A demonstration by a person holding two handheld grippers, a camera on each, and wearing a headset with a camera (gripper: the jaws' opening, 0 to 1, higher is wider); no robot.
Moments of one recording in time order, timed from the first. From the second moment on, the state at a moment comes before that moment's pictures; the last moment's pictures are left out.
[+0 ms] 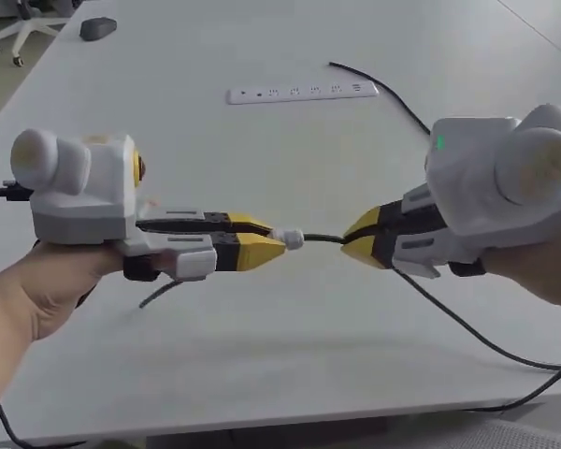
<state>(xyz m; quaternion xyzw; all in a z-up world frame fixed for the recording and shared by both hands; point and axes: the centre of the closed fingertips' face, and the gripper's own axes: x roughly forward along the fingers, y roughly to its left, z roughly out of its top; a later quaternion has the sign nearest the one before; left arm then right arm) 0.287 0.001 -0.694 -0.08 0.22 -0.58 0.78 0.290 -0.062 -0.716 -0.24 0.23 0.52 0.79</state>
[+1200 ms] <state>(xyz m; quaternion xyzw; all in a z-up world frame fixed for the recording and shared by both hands) 0.287 0.009 -0.698 -0.08 0.22 -0.57 0.79 0.294 -0.134 -0.757 -0.21 0.31 0.44 0.82</state>
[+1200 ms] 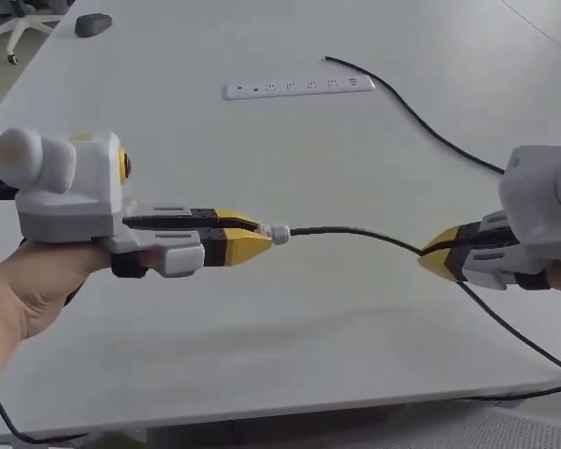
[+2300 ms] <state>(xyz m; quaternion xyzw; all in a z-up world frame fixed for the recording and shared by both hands) 0.280 0.005 -0.694 -0.07 0.22 -0.57 0.79 0.276 -0.004 -0.709 -0.28 0.21 0.57 0.74</state>
